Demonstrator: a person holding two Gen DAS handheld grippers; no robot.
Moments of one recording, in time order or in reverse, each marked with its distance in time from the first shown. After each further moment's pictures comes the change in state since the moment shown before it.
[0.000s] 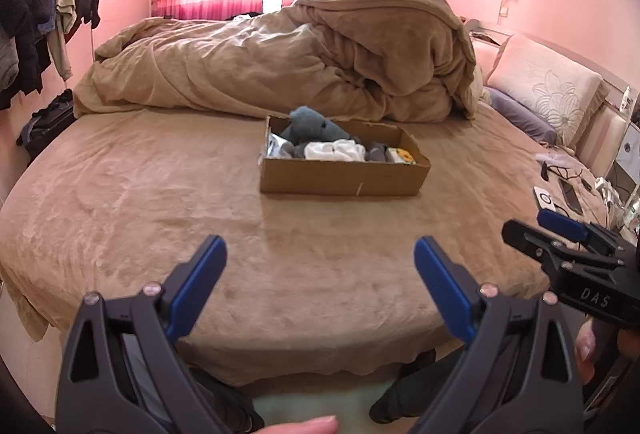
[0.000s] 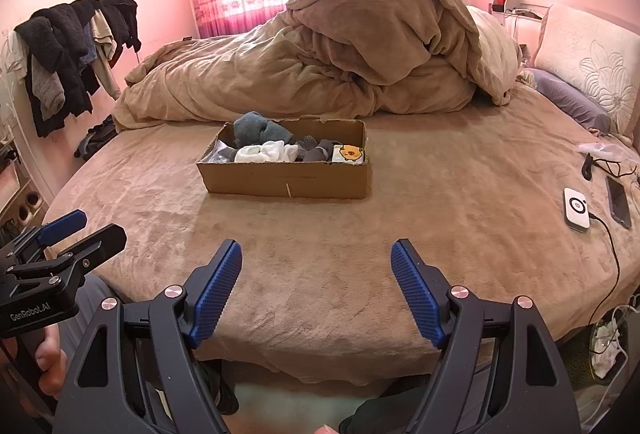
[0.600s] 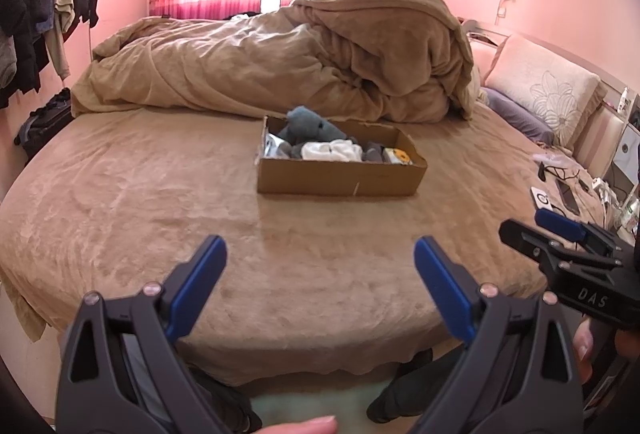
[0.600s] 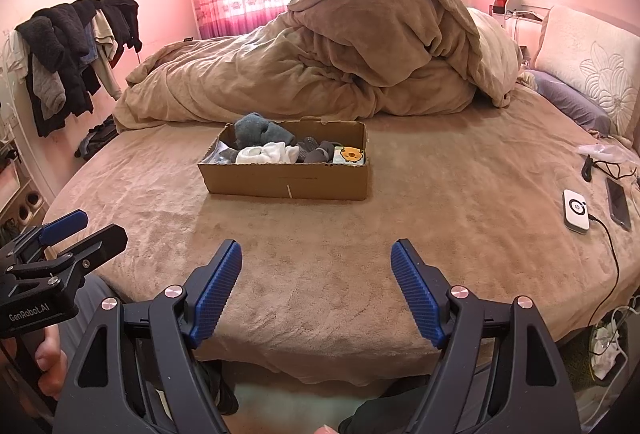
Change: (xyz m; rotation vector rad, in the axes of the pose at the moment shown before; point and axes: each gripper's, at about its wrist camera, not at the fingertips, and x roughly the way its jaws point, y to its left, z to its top) left arm 0.000 -0.001 0.000 0.002 0.002 -0.011; right arm -0.001 0.000 0.000 -0.001 -0.003 0.001
